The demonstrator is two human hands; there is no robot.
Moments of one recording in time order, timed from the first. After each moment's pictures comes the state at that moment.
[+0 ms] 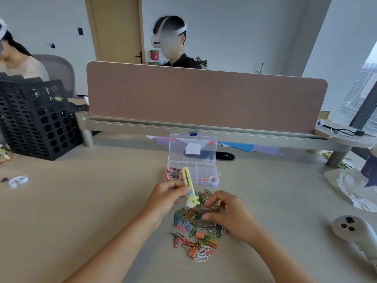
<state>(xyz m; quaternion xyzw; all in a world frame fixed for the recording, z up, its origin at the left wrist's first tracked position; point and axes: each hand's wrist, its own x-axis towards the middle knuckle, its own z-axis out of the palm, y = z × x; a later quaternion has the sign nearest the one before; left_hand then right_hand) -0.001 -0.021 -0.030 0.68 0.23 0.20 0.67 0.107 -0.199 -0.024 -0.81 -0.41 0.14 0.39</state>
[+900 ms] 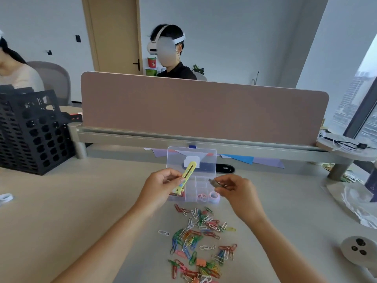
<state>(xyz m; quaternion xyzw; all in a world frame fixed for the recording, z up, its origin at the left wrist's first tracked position) 0.035 0.029 0.002 0.75 0.18 0.27 0.57 0.158 -0.161 0.014 -0.79 -0.33 0.05 0.51</state>
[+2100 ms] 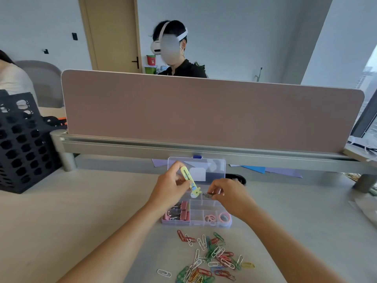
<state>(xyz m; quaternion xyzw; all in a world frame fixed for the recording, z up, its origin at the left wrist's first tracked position) 0.110 0.073 -0.009 0.84 0.17 0.25 0.44 0.241 -0.079 -0.011 -0.88 -0.43 0.05 0.21</state>
